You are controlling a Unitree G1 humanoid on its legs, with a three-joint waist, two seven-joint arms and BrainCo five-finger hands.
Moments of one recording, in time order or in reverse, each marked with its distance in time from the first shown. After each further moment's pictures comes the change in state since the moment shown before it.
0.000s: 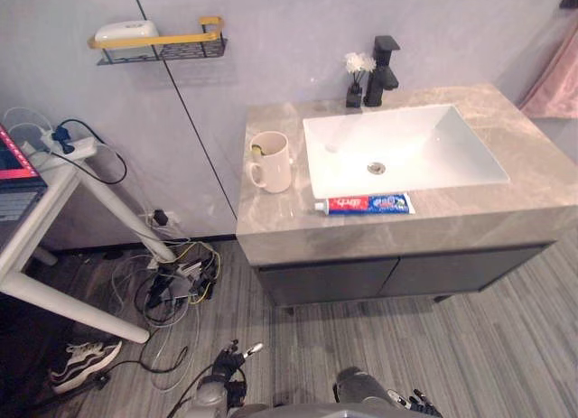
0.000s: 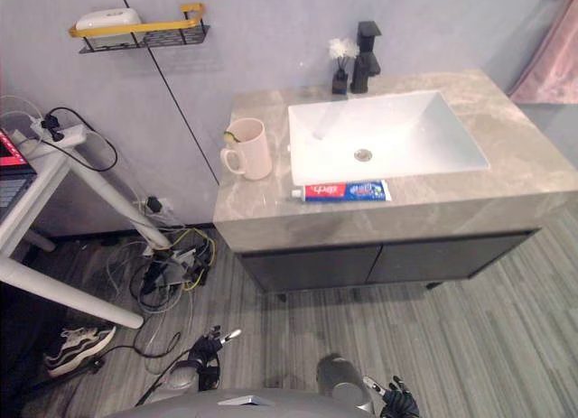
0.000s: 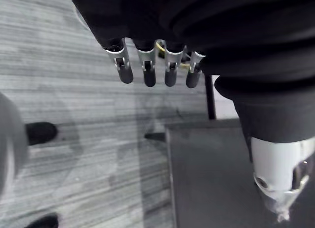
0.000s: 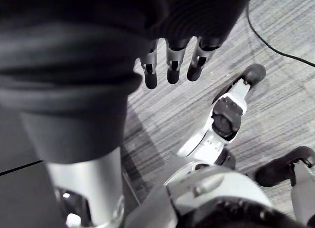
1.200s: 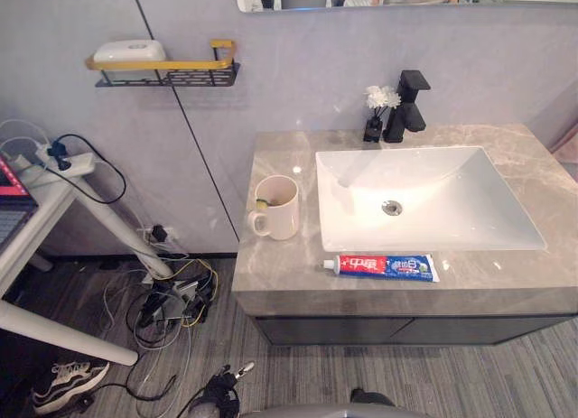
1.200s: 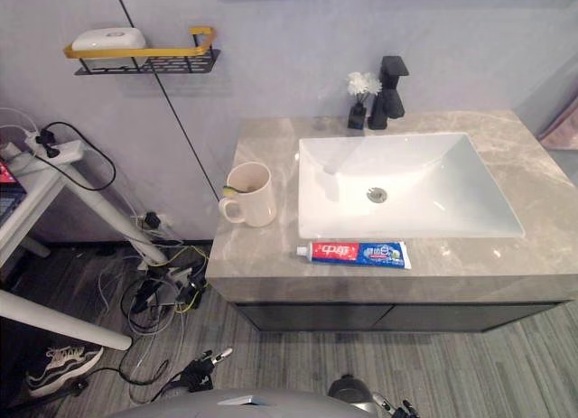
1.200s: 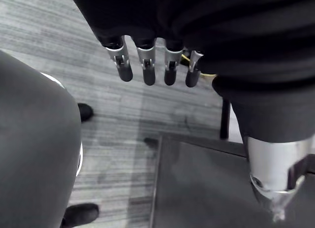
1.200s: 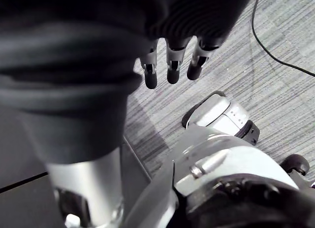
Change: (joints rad) left arm 0.057 0.020 0.093 0.117 -0.029 0.004 -0.032; right arm 0.022 -0.001 -0.123 0.093 -0.006 0.003 0.022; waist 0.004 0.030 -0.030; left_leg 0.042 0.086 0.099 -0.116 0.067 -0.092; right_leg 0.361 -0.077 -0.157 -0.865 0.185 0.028
